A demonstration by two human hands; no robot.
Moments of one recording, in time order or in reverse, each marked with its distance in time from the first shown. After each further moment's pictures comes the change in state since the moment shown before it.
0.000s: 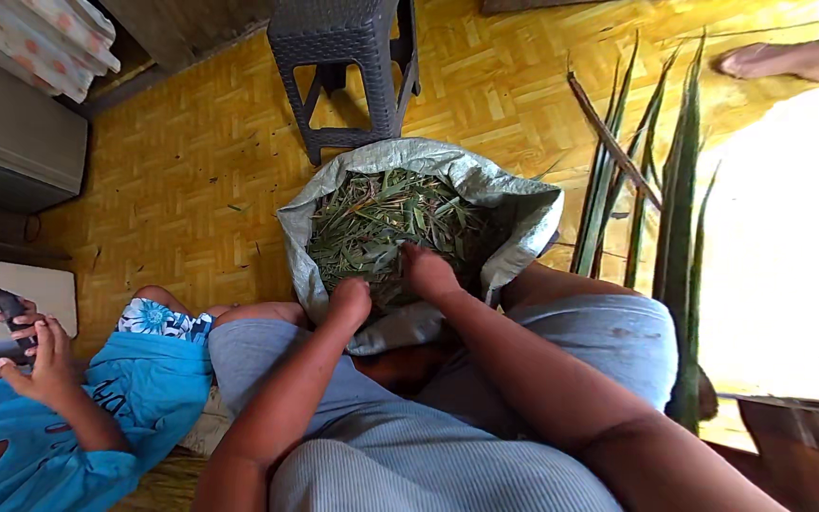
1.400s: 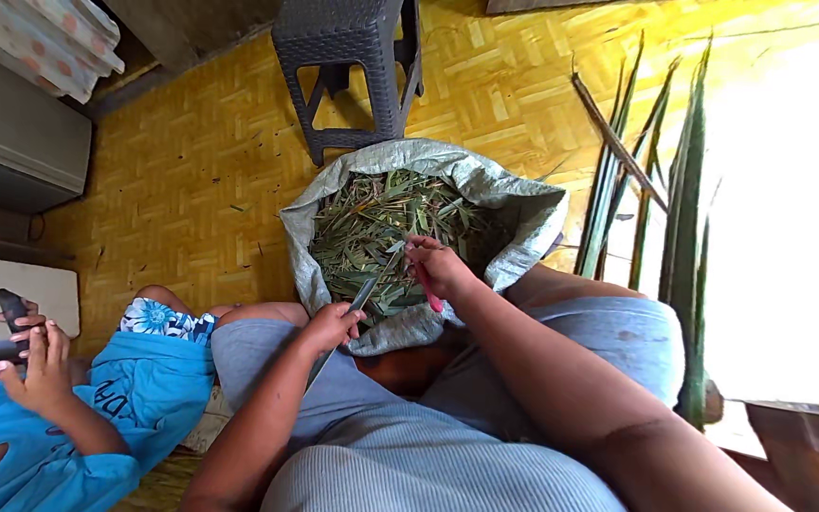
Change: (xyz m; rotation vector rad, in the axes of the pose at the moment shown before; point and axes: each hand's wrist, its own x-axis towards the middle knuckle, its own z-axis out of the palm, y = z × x) left_hand -0.036 -0.056 -0.007 -0.655 -0.275 -0.016; right_hand 0.012 0.007 -0.004 1.208 -0.034 0.231
